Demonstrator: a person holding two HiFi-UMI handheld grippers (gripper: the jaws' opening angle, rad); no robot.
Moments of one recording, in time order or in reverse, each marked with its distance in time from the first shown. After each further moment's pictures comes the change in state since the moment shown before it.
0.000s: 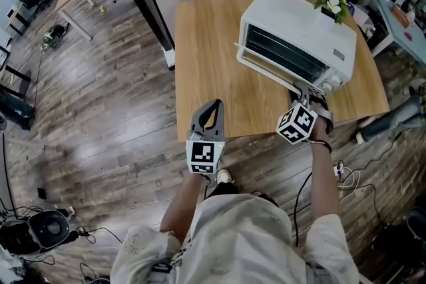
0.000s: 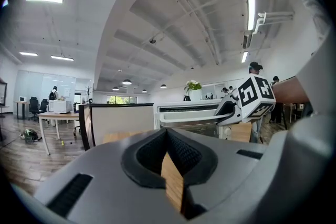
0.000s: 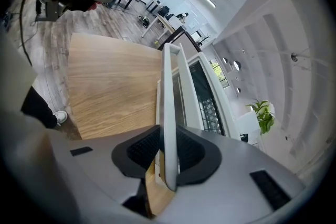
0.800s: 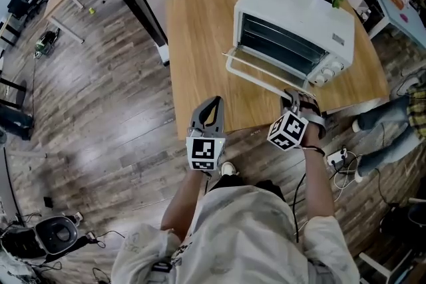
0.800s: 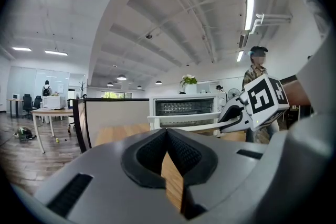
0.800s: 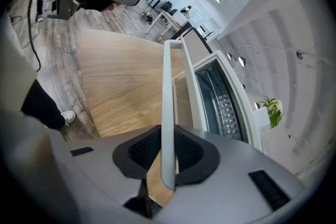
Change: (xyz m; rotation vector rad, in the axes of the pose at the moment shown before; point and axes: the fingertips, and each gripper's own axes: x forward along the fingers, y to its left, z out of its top) left arm 0.000 -0.003 -0.023 -0.003 0.041 -0.066; right arm -0.014 0.063 -0.001 -0.004 0.051 0.043
